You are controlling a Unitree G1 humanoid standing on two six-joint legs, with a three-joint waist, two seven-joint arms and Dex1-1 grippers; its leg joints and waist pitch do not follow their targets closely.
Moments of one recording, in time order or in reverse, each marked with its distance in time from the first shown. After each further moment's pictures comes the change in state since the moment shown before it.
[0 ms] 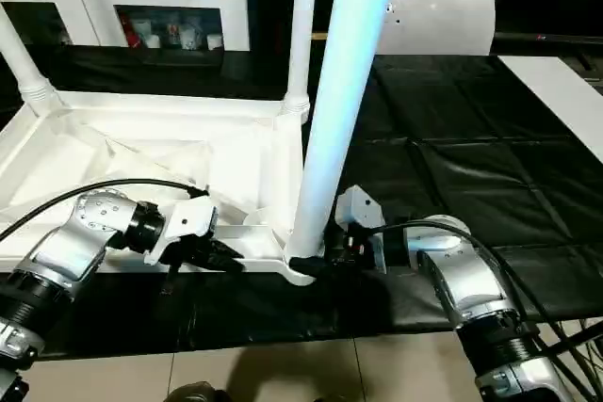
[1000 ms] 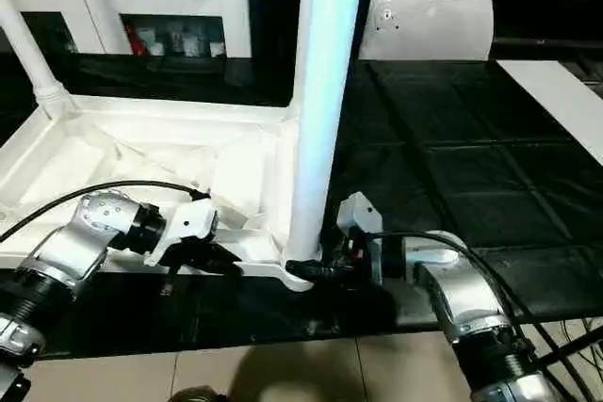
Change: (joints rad) left arm -0.017 -0.020 -0.013 0.046 0.009 0.021 0.029; right arm 0.075 0.055 -0.029 -0.008 0.029 0.028 -0.087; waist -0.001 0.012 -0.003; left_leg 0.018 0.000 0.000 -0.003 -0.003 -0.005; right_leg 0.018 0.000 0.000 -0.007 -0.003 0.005
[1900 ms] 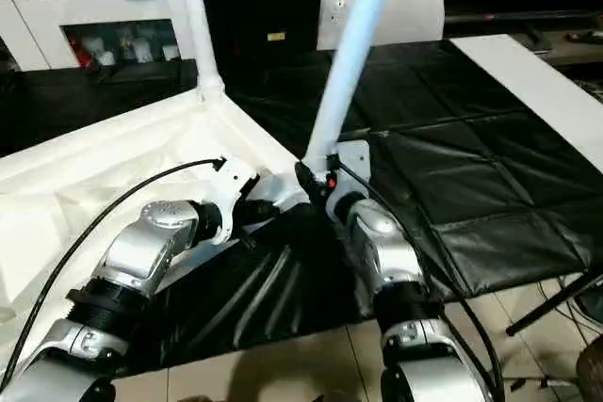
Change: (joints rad) left arm 0.016 -0.358 0.183 -0.101 0.029 0.497 0.665; right arm -0.286 0.380 -0.223 0.426 -0.102 -0.023 -0.789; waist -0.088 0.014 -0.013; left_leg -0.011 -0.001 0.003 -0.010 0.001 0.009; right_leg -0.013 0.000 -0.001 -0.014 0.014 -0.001
